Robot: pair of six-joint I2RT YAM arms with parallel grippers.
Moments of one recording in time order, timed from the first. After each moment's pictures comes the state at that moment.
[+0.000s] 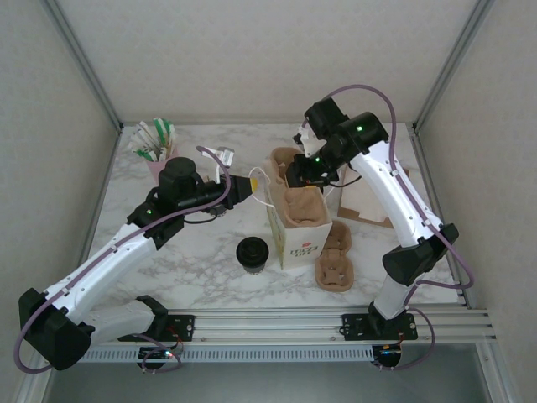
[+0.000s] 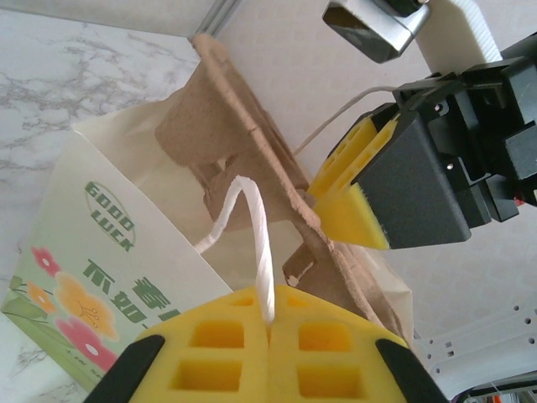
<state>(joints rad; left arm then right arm) -0.54 1.11 0.99 -0.13 0.48 -0.60 0.59 1.74 2.10 -1.54 -0.30 0.33</state>
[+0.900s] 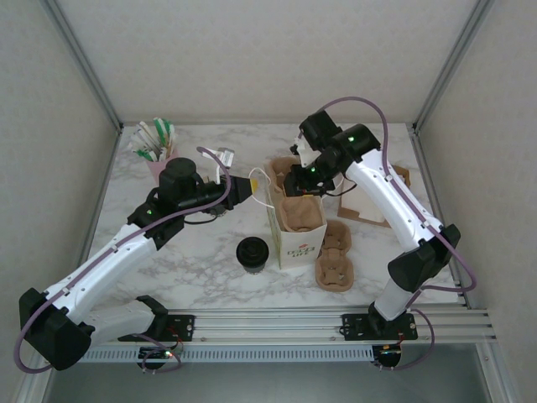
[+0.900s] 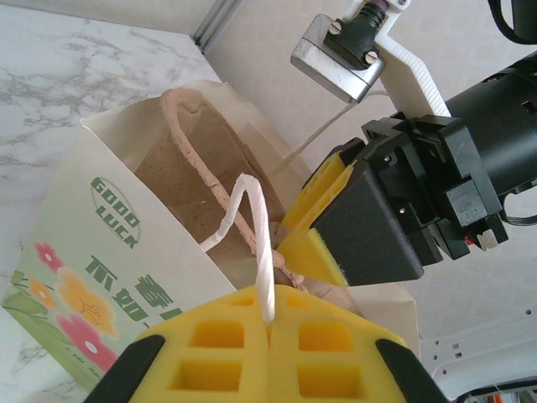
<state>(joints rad) -0.54 1.11 0.98 -0.13 0.48 -0.60 0.62 1.68 1.90 -1.41 -0.29 0.35</state>
